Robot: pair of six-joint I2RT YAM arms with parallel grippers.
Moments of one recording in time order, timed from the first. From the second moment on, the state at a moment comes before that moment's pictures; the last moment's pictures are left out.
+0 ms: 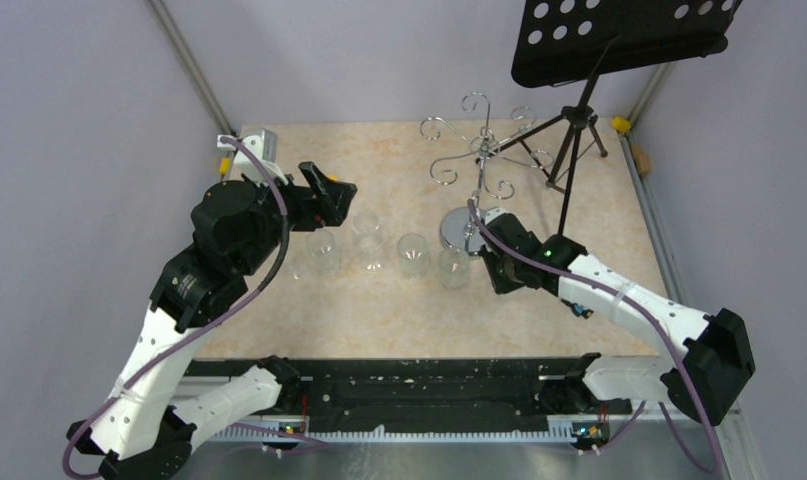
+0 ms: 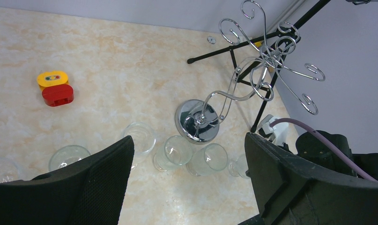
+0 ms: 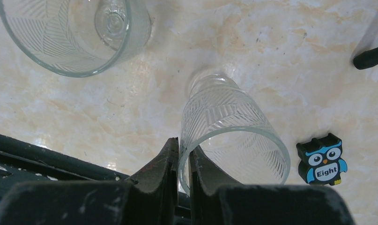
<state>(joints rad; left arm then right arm) -0.60 0.90 1.40 -0.66 -0.18 -0.49 0.75 1.21 0.94 -0.79 0.21 0.29</state>
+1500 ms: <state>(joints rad) -0.60 0.76 1.39 -0.77 -0.34 -0.44 0.74 0.71 1.17 -0.75 0.13 0.13</state>
